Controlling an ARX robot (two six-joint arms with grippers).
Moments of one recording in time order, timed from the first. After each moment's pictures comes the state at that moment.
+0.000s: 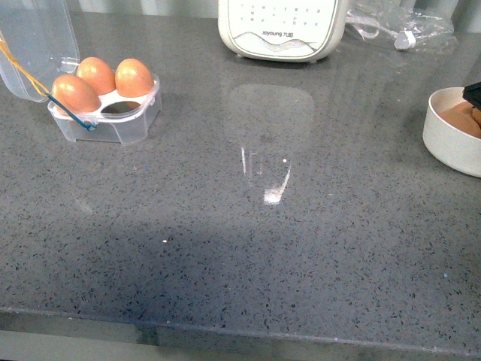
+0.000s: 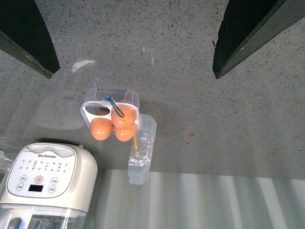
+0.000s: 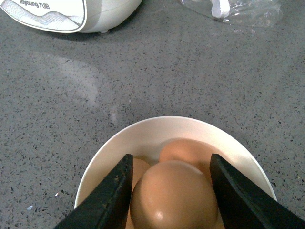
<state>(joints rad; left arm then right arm) 0.00 0.00 0.03 0.00 0.00 0.00 -0.01 1.59 0.65 0.56 -0.21 -0.08</state>
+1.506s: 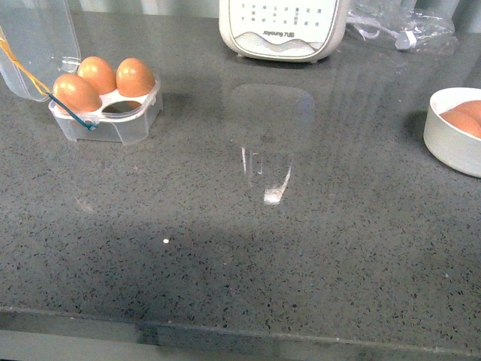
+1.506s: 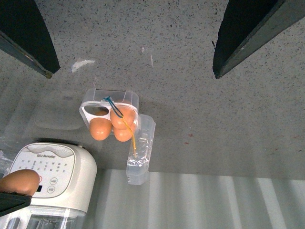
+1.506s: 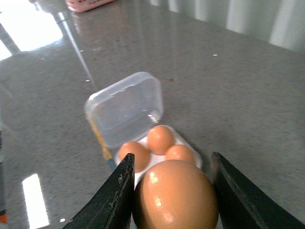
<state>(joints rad) 0.00 0.00 0.03 0.00 0.00 0.00 0.52 1.78 1.25 0.25 -0.47 0.01</state>
